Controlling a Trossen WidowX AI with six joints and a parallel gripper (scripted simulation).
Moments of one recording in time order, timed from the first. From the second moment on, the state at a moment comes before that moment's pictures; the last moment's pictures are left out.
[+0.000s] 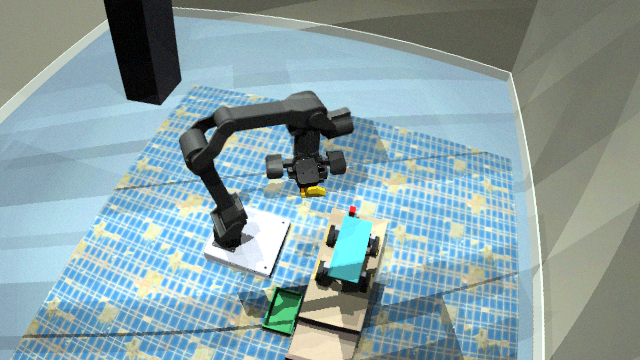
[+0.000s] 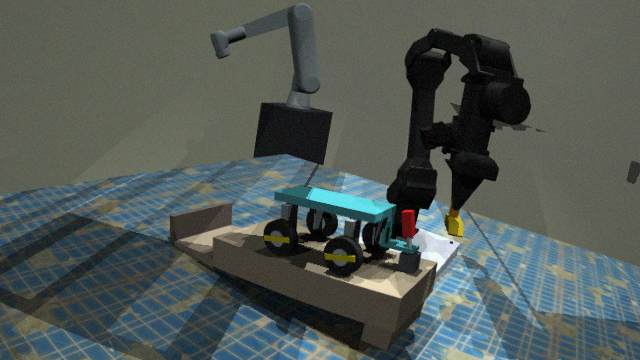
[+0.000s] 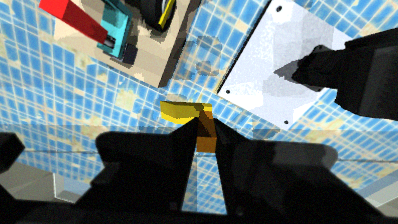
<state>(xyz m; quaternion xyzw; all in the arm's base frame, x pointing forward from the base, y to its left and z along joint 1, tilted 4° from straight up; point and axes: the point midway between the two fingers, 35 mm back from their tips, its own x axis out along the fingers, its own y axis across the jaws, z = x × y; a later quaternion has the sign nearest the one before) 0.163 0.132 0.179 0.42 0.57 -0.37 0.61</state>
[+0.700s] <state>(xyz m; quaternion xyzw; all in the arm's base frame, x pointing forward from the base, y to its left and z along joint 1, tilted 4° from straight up) 0.162 0.134 0.197 0.32 0.62 -0.28 0.66</state>
